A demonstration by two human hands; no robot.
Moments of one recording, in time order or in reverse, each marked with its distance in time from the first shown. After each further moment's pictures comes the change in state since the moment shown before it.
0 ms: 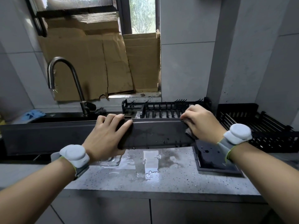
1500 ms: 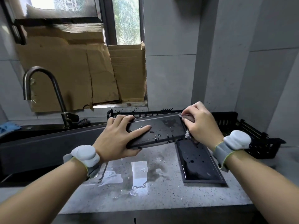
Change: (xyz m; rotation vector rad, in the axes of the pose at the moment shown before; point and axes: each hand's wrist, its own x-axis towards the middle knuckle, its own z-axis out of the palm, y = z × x) left_hand 0.072 0.036 0.002 -0.126 0.159 0.142; right_hand 0.001 0.017 -0.033 0.164 0.192 0.365
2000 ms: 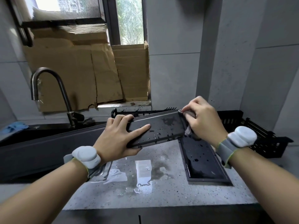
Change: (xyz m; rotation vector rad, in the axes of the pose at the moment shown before) left_hand -0.012 -0.003 -0.006 0.021 -0.007 -0.046; right_hand 0.003 -0.018 -0.007 -0.031 0.043 -0.133
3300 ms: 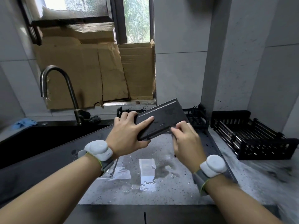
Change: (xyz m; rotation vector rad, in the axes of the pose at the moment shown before) left_hand 0.010 0.006 0.005 -0.079 -0.093 -0.221; right_hand -0.058 -0.036 0.073 -0.141 0.089 -0.091
